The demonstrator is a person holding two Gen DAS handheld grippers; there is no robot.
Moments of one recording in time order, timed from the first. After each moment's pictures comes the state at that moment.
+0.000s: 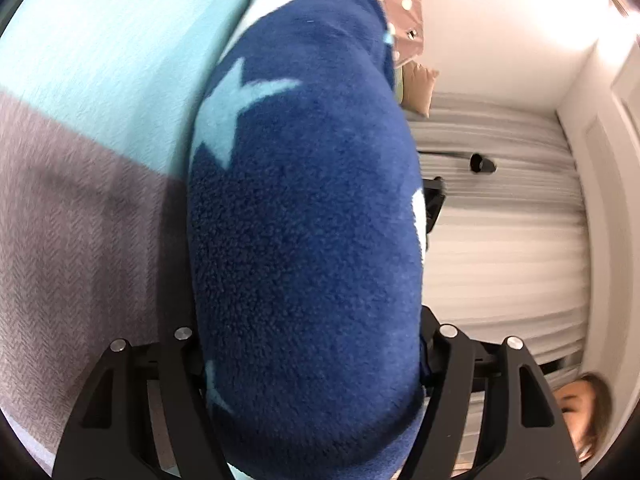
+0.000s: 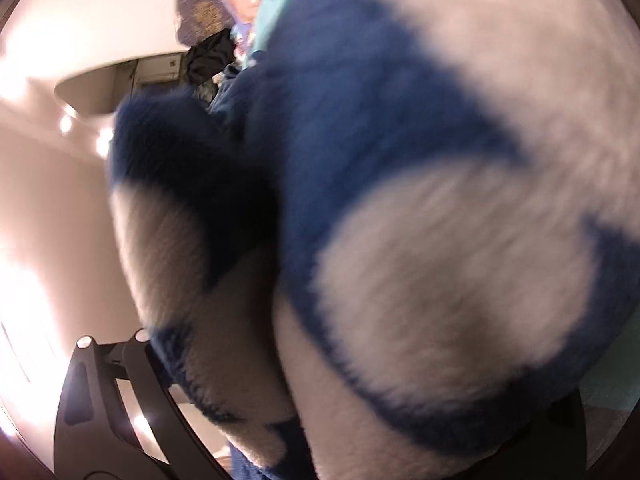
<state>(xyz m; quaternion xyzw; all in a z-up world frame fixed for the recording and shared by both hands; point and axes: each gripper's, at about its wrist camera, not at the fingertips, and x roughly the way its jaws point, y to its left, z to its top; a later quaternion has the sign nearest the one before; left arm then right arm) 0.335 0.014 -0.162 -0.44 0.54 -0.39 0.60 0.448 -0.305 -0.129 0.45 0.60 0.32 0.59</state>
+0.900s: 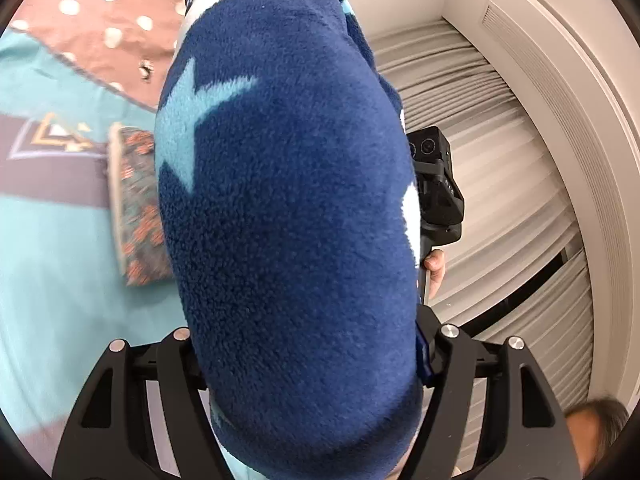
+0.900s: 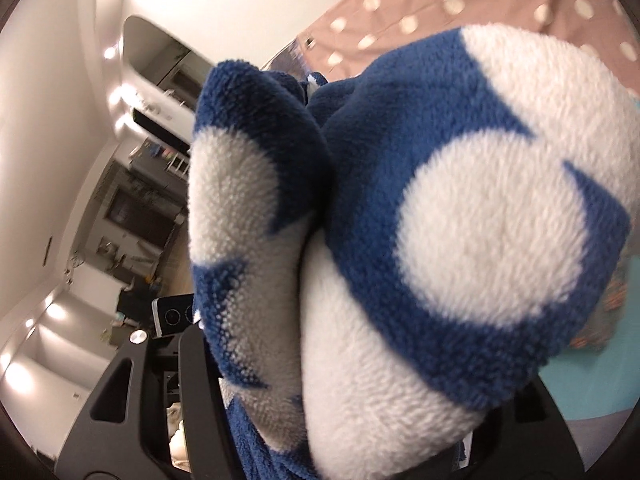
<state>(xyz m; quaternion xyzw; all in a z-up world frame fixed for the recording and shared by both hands) 0.429 -0.129 0.071 -0.33 0.41 -0.57 0.63 0.485 -0.384 0.205 0.27 0.45 0.28 0.80</state>
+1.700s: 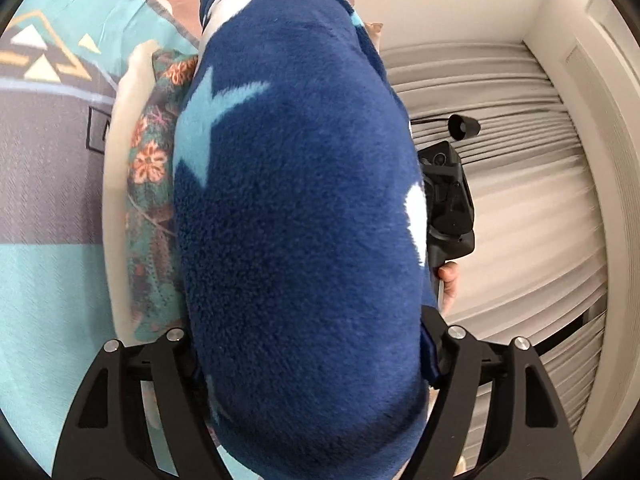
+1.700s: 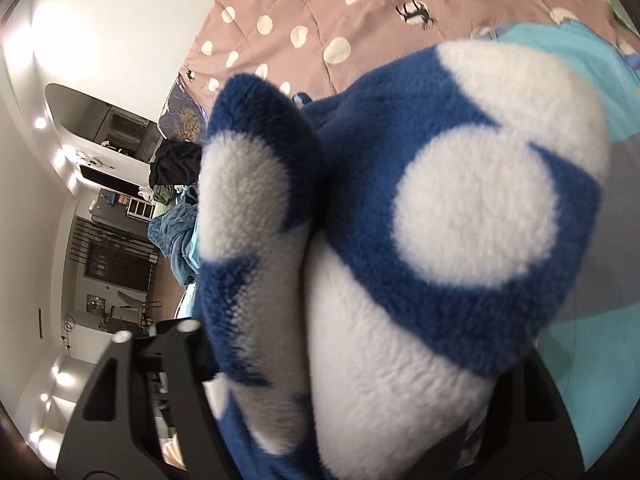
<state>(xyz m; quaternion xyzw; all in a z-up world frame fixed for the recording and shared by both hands) 0.580 -0.276 -0.102 -0.36 0.49 -0.51 0.61 0.631 -0.540 0.002 0.33 0.50 0.20 0.77</state>
